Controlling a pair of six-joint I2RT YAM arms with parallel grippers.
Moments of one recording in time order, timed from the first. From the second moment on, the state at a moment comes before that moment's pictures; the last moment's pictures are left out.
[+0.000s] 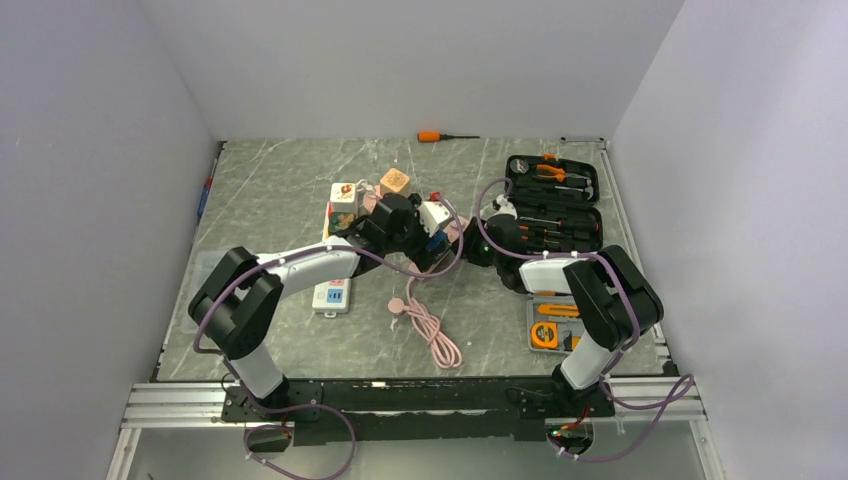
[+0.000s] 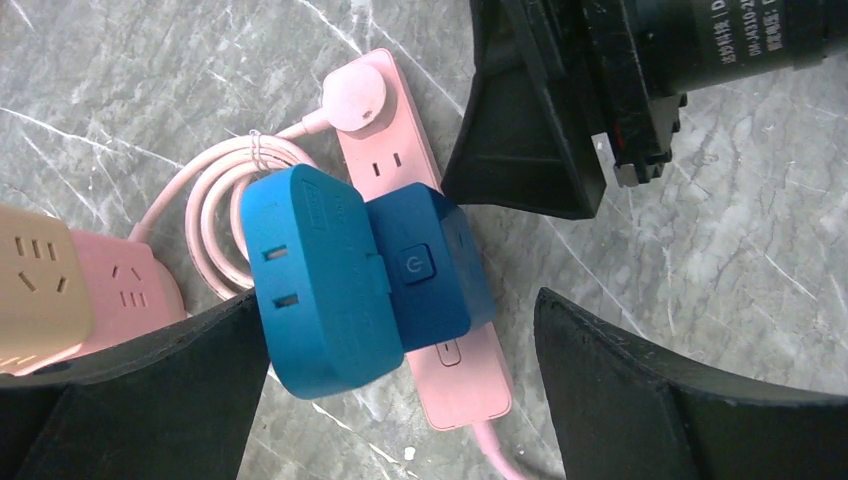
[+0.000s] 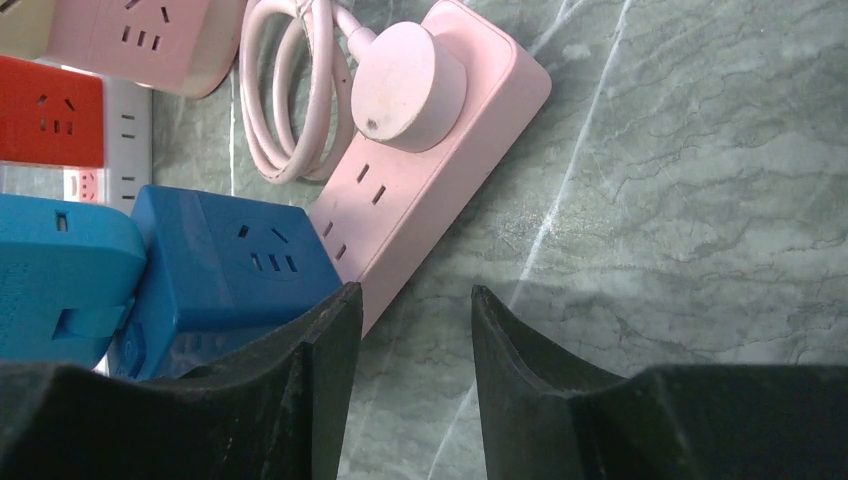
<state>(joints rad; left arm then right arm) -0.74 1.67 1.03 0.12 0.17 0.26 0.45 1.67 0.65 0.46 -0.06 0.72</state>
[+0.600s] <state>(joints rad) -0.69 1.87 1.21 -0.04 0.32 0.26 0.33 1.54 0.61 0.47 -0.15 0.76</state>
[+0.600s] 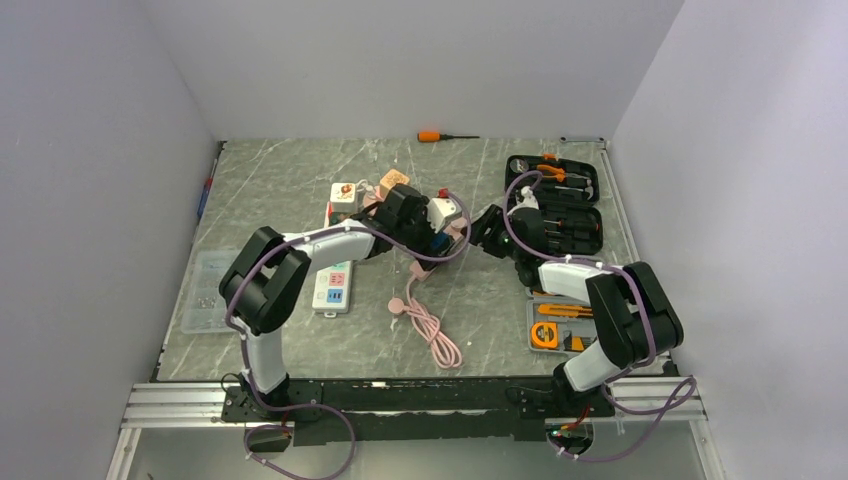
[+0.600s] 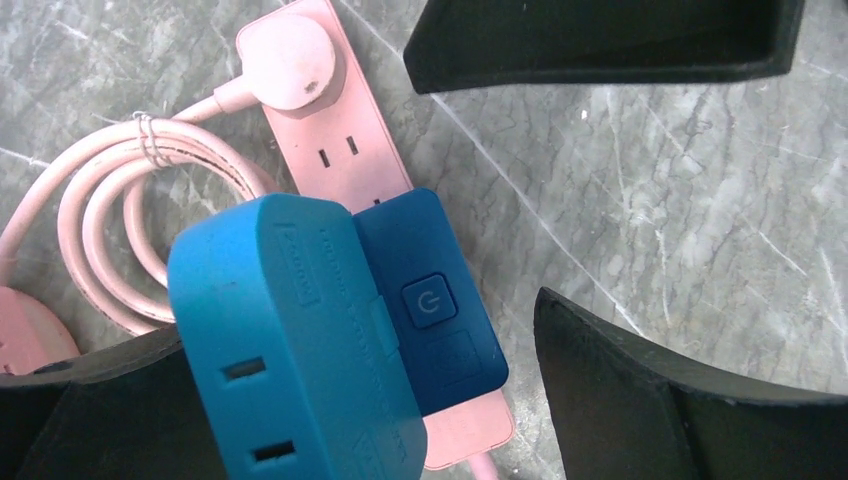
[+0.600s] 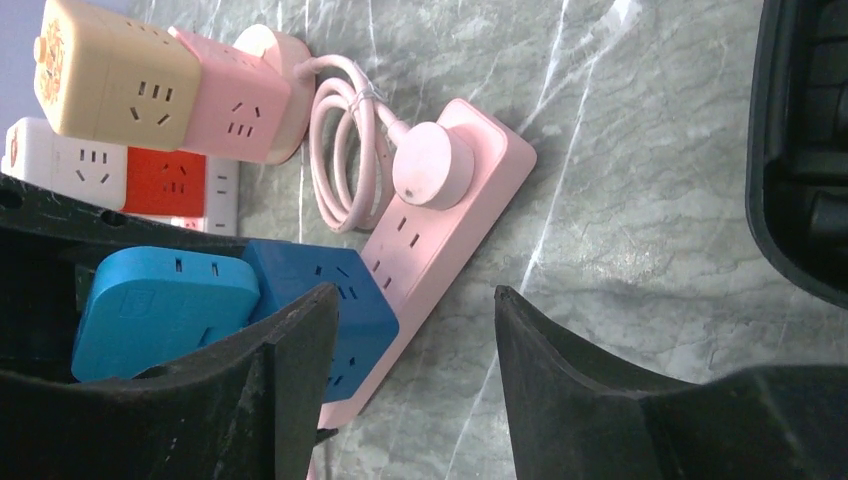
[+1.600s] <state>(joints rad) -0.65 1.91 1.38 -0.25 0.40 0.10 0.30 1.79 0.55 0.83 -0.26 1.12</state>
